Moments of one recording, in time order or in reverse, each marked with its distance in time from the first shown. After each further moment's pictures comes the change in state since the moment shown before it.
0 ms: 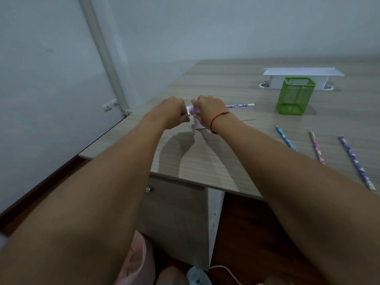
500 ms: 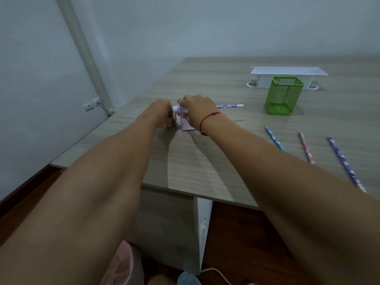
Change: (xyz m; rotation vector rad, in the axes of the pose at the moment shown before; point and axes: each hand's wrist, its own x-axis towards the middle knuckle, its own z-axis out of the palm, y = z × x) left_hand 0.048 -0.013 0.029 -0.049 -0.077 -0.171; right_hand 0.004 0.005 -0.002 0.000 0.020 -0.004
